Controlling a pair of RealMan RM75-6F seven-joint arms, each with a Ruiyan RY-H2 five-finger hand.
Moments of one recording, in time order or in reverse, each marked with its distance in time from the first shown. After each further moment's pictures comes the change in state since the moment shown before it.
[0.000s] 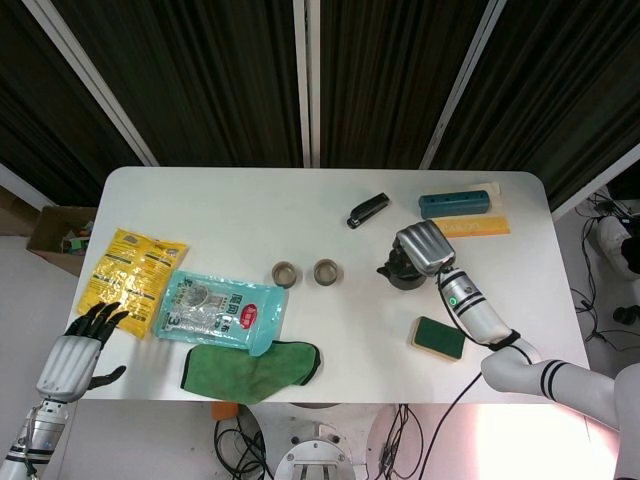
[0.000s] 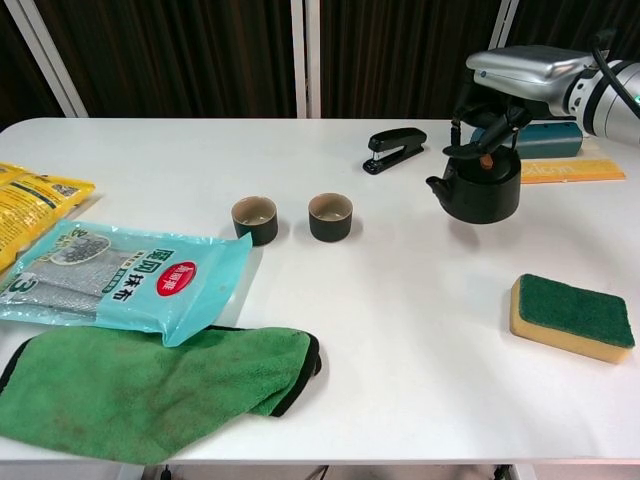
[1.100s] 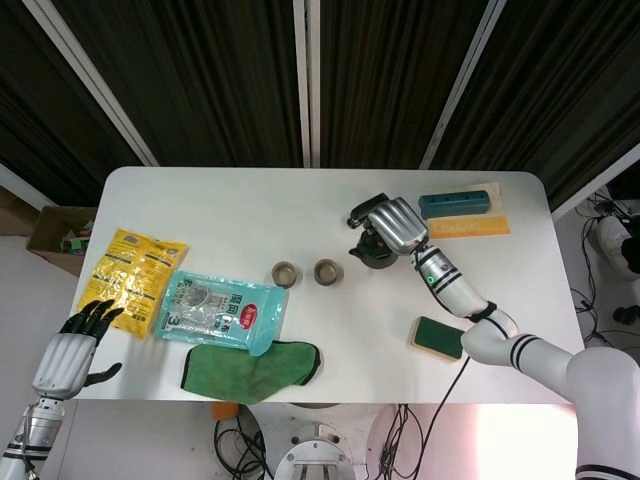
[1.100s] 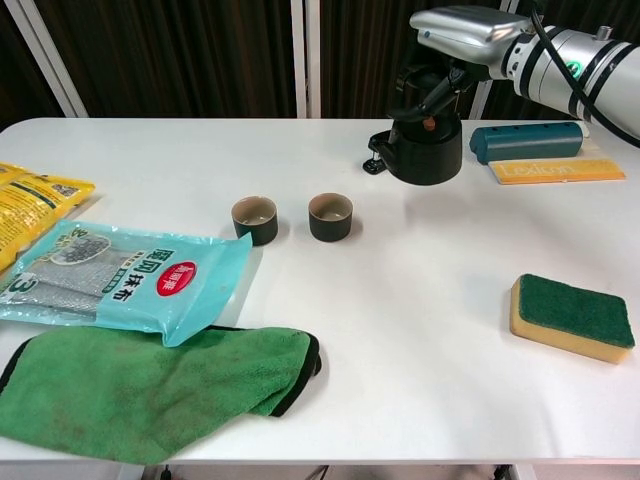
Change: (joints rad) left arm -0.004 0.001 -0.011 0.007 -0.028 -0.015 -0.006; right arm 0.122 -0.142 0.025 0.309 -0.219 0.019 0.285
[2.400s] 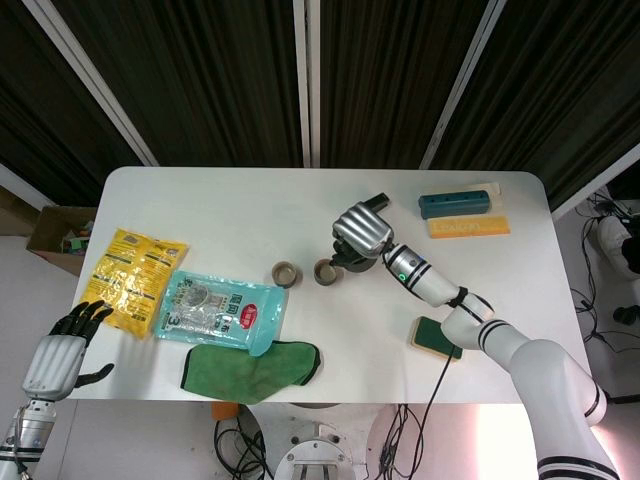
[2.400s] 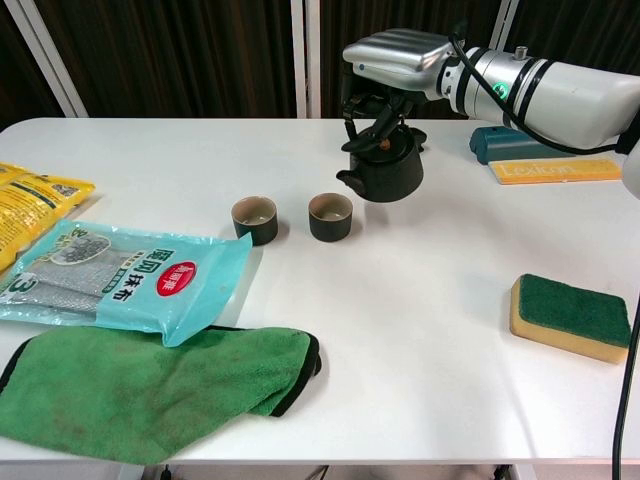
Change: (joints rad) left arm 0.015 -0.005 -0.003 0.047 -0.019 0.009 -0.054; right arm 0.137 -0.162 -0.098 0.298 -0.144 0.014 0.166
